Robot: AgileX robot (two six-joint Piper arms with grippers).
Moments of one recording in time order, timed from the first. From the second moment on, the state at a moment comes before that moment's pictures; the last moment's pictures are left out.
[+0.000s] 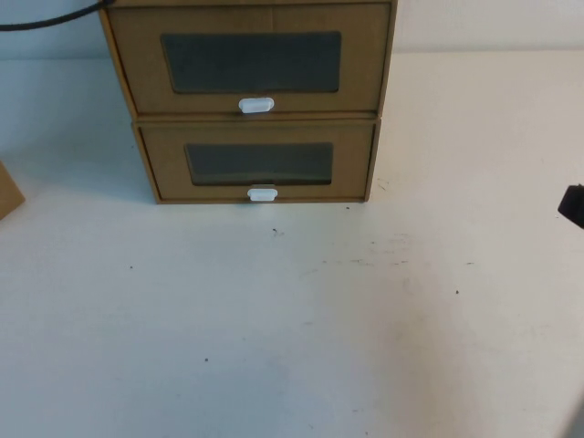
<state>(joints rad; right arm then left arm) -0.03 0.86 -0.54 1.47 0.69 -1.03 -0.09 1.89 -2.15 -0.90 0.75 0.70</state>
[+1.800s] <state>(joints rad) 0.36 1.29 -0.98 1.02 0.44 -0.31 -0.04 2.09 -2.20 -1.05 0.80 0.74</state>
